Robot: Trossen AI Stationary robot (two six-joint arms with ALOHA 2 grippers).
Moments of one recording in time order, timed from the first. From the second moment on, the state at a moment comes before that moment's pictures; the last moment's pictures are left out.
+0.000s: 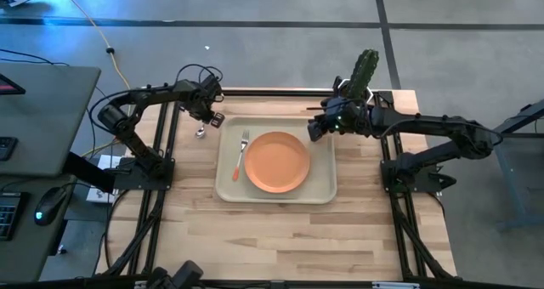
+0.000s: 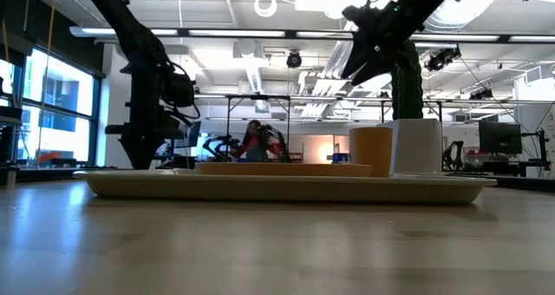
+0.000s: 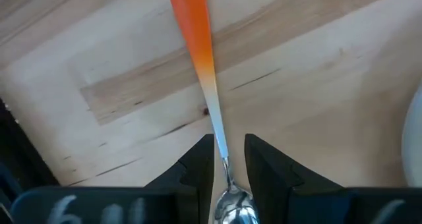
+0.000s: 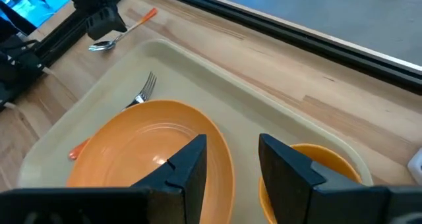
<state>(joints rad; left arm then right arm) 0.91 1.64 0.91 -0.74 -0.12 -0.21 -0.27 1.24 0.97 -0.43 0.25 0.58</state>
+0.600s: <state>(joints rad) 0.90 1.67 0.87 -0.69 -0.17 -0.14 -0.28 1.24 0.97 -0.44 0.20 0.61</state>
